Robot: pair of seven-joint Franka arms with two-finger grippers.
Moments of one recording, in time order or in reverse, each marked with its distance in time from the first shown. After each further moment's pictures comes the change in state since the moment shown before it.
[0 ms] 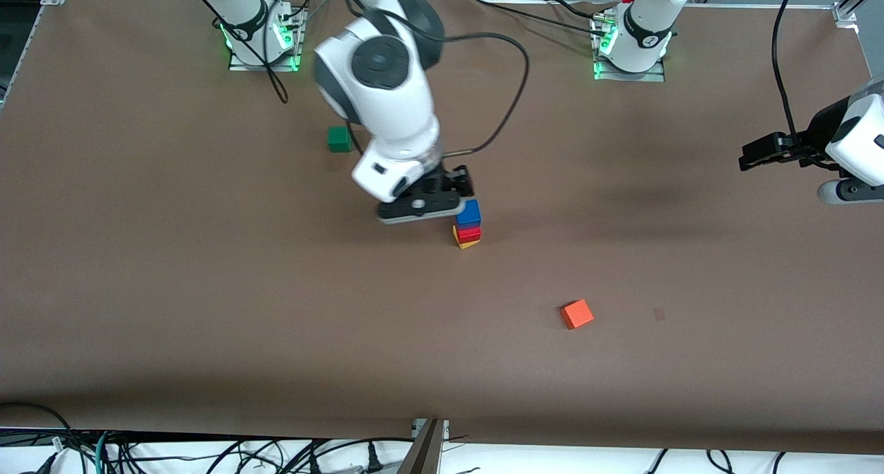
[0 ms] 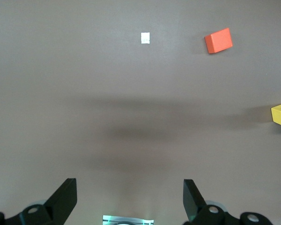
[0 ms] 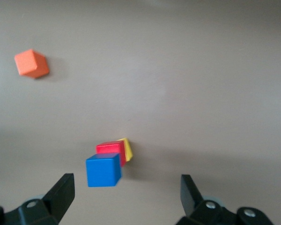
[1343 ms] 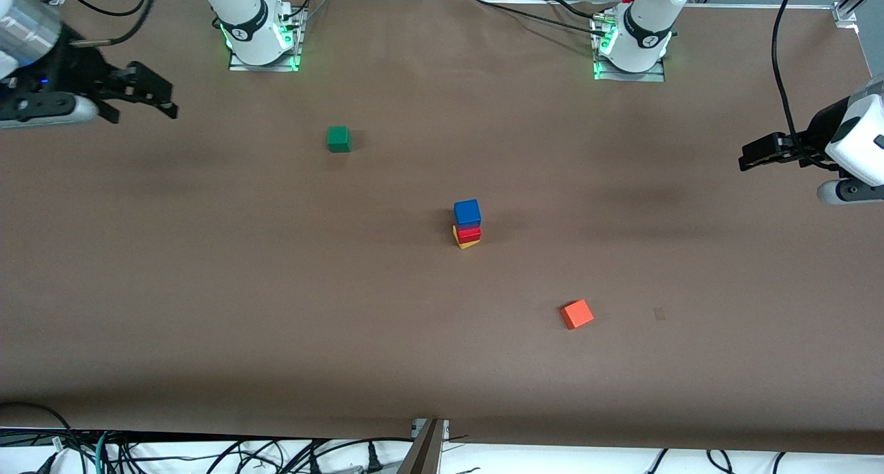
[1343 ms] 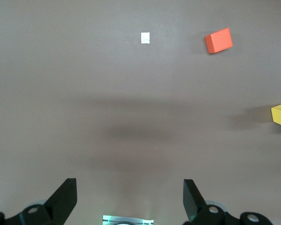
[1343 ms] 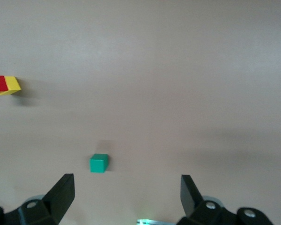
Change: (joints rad) left arm 0.000 0.001 0.000 0.000 0.000 0.000 0.000; right arm -0.509 -0.665 -0.082 -0.509 0.093 -0.375 -0.550
